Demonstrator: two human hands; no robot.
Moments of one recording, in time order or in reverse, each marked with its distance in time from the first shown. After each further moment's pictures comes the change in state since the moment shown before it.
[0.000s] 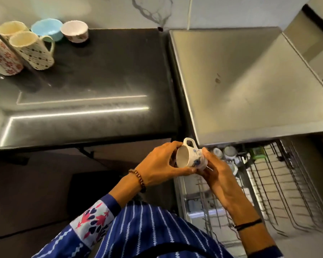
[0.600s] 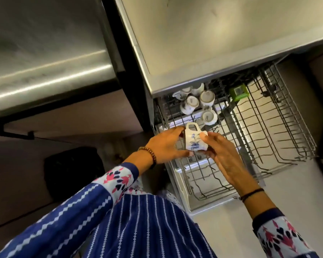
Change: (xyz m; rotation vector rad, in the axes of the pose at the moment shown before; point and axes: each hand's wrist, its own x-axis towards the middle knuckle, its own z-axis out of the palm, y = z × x) left_hand 0.068 -0.043 0.181 0.273 -0.394 -0.018; right_hand 0.019 0.087 -0.170 -0.124 0.244 0.061
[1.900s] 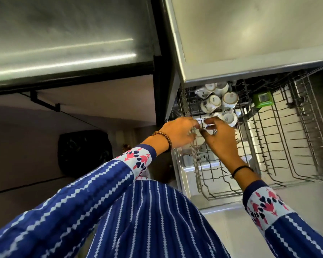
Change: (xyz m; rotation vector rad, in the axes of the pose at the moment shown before) left_hand -0.002 -0.026 -0.004 0.055 0.136 -0.001; right_hand 0.054 0.019 0.040 -0.933 0.039 -0.566
